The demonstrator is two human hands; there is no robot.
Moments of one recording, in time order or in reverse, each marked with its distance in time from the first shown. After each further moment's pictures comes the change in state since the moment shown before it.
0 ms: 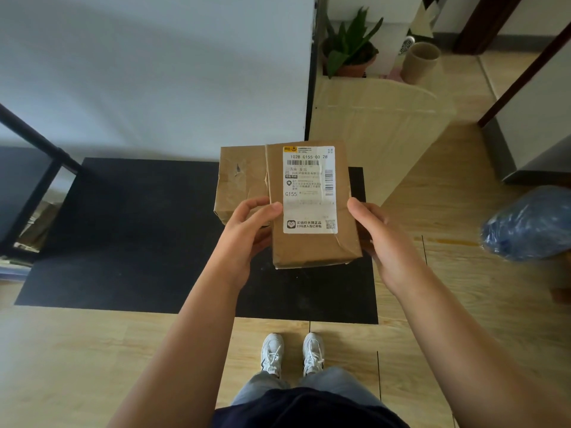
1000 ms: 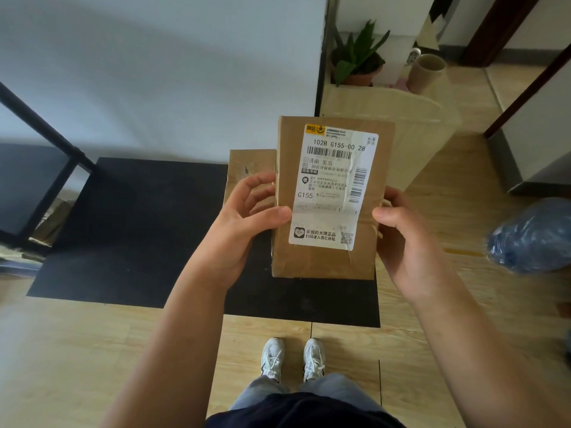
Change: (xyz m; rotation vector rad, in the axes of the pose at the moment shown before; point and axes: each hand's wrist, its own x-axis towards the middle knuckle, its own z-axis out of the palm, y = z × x) left_hand -0.037 0.033 -0.010 0.045 -0.235 0.243; right_hand -0.028 -0.019 -0.007 0.234 -0.146 -0.234
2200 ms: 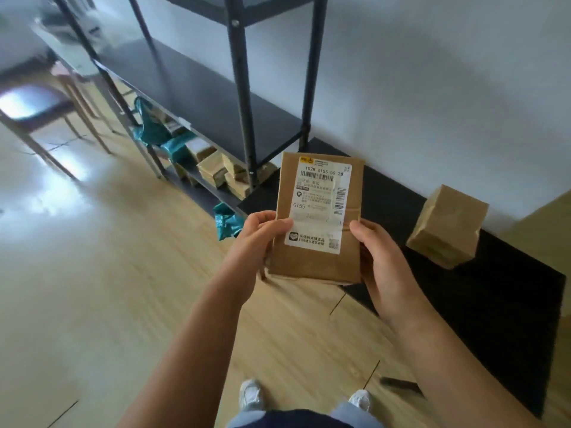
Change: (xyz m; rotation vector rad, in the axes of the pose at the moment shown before) left_hand -0.242 -0.026 -0.233 -0.200 0.725 -0.057; right_hand -0.079 0.105 0.324 -0.315 -0.376 0.290
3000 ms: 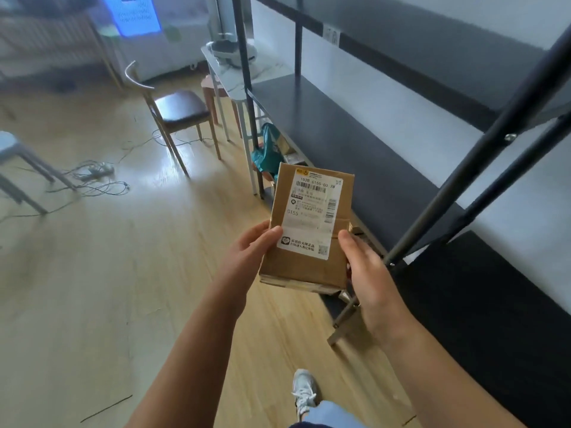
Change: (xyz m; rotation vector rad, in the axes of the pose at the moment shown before) left_hand 0.084 0.094 -0.276 -0.018 0.414 0.169; right_hand 0.159 -0.026 0.319 -0.250 -0.386 -0.040
